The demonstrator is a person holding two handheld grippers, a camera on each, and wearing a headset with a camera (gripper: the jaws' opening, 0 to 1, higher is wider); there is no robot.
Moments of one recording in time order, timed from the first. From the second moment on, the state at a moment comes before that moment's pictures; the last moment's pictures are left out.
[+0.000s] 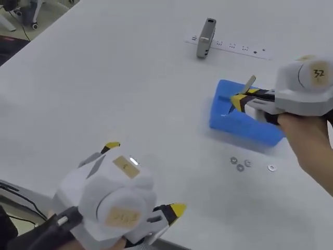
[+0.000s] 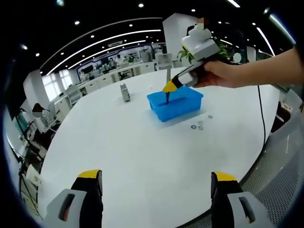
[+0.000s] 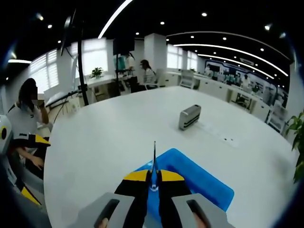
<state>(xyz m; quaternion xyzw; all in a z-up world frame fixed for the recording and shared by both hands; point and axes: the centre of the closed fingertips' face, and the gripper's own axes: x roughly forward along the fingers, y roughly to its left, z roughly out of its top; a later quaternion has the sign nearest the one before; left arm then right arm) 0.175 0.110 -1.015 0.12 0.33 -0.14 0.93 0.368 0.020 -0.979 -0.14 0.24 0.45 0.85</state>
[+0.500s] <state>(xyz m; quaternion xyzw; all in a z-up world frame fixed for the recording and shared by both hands) 0.176 0.110 -1.010 0.12 0.32 -0.13 0.93 0.327 0.012 -0.959 -0.14 0.23 0.47 0.84</state>
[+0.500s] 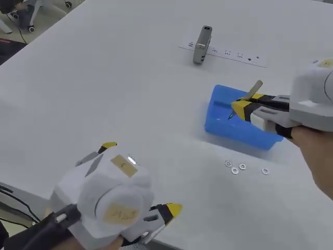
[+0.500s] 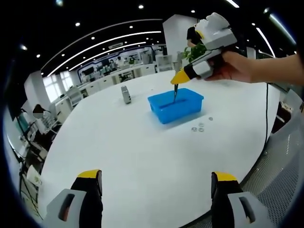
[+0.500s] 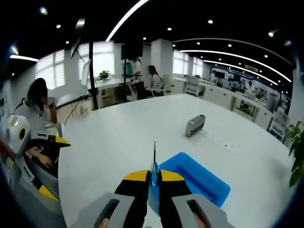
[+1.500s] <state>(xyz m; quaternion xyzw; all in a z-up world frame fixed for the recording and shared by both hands) 0.174 0.108 -1.016 0.13 0.33 -0.14 0.93 0.293 -0.016 -1.023 -0.13 0.31 0.45 0.83</state>
